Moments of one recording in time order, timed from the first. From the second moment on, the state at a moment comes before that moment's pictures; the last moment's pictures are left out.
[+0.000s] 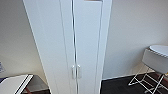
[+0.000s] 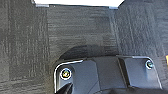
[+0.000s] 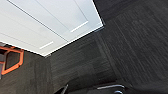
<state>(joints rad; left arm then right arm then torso) 1.26 2.75 -2.39 0.64 0.11 -0.80 -1.18 2.78 -2.46 -0.78 0.08 1.00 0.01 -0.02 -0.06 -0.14</state>
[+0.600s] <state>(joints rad) 1.40 2.93 -2.62 0.76 0.00 -0.79 -1.48 2.96 -2.69 -0.87 0.09 0.97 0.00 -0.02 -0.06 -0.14</state>
